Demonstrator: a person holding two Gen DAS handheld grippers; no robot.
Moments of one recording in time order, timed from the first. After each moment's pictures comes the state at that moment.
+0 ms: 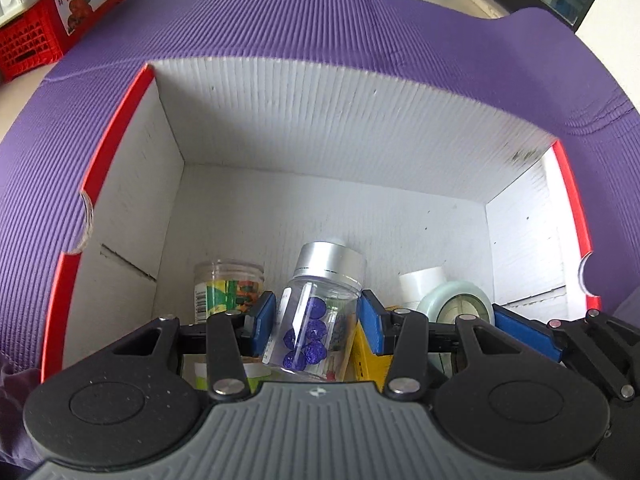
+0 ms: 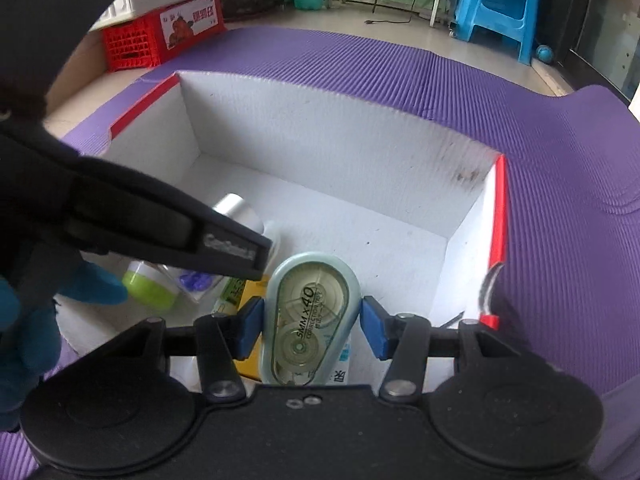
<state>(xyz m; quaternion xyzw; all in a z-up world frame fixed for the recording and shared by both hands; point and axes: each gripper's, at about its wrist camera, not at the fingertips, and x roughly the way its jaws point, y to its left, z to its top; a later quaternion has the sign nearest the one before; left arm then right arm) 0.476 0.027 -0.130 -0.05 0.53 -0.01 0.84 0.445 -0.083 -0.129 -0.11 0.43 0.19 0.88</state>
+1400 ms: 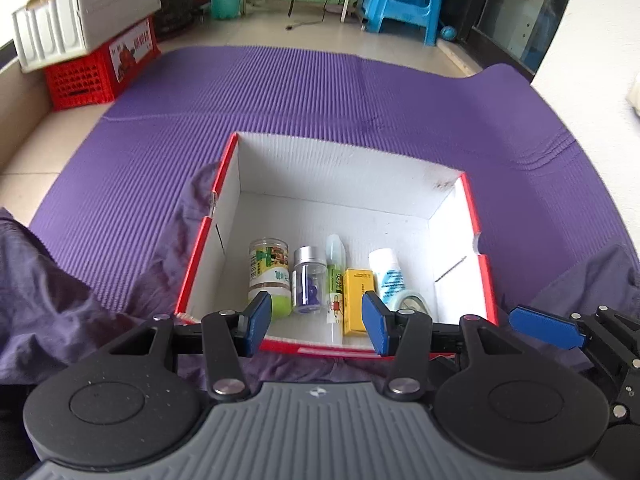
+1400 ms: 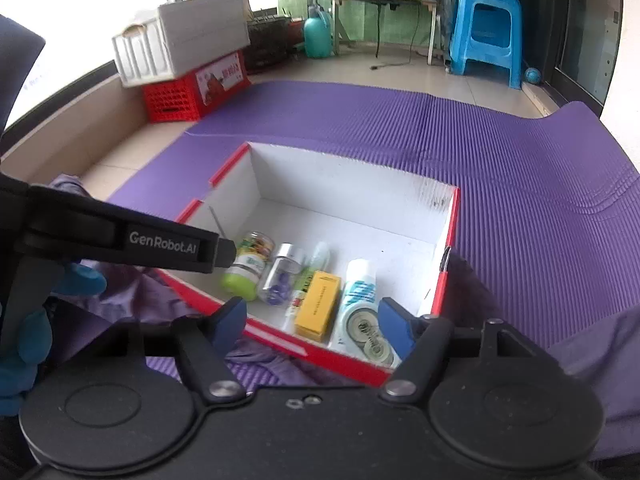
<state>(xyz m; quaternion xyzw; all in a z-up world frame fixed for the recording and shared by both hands) 0.349 0.050 -0.010 -0.06 0.46 -0.01 0.89 0.346 -0.113 -0.036 -0.05 0.38 0.22 0.90</state>
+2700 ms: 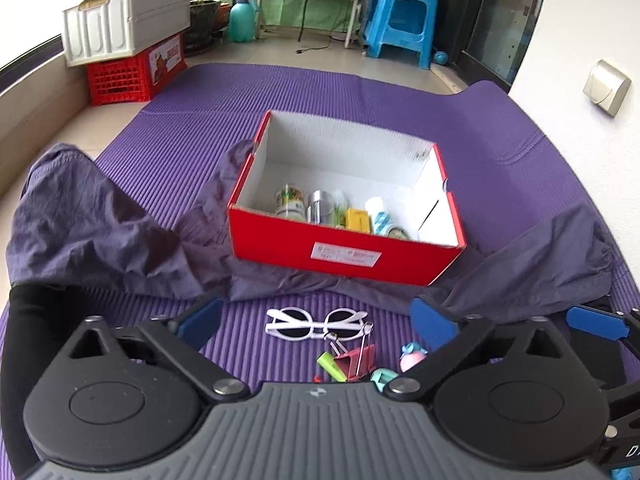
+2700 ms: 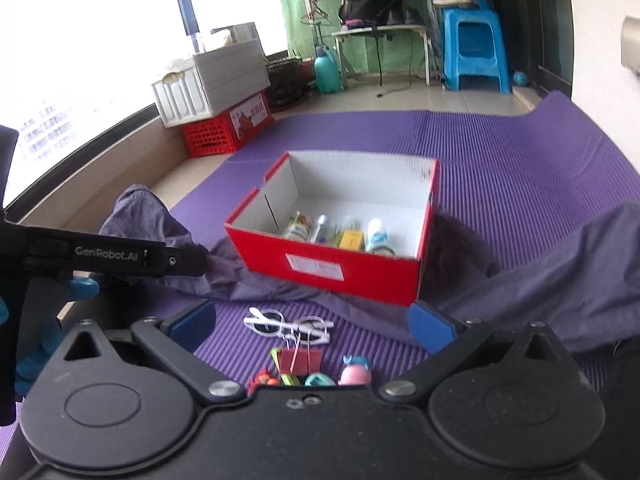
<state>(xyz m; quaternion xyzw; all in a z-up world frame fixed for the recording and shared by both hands) 0.196 0.059 -0.007 -0.07 0.41 0.00 0.91 0.206 -0.174 -0.026 0.02 0.34 0.24 0.91</state>
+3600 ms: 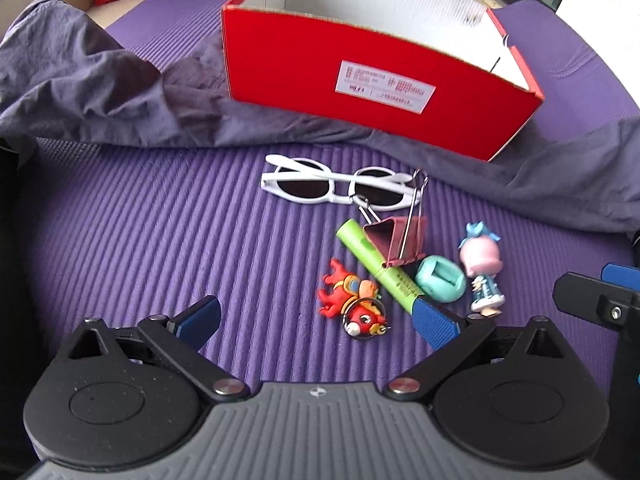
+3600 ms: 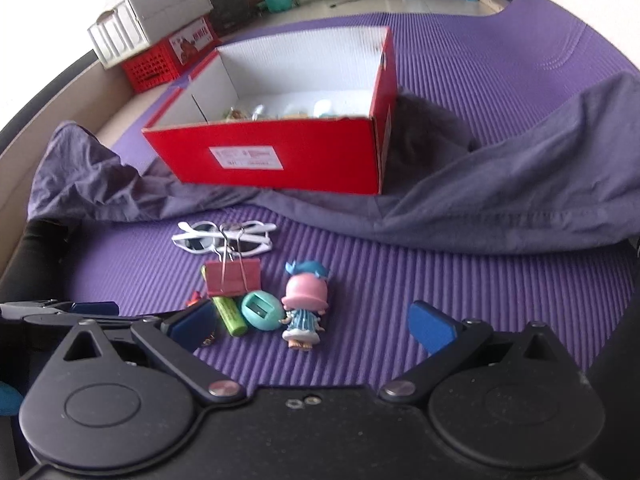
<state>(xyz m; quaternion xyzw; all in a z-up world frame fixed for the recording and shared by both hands) 0.191 0.042 -0.151 -0.08 0.52 0.03 0.85 0.237 -0.189 -0.127 0.03 0.45 0.19 0.87</state>
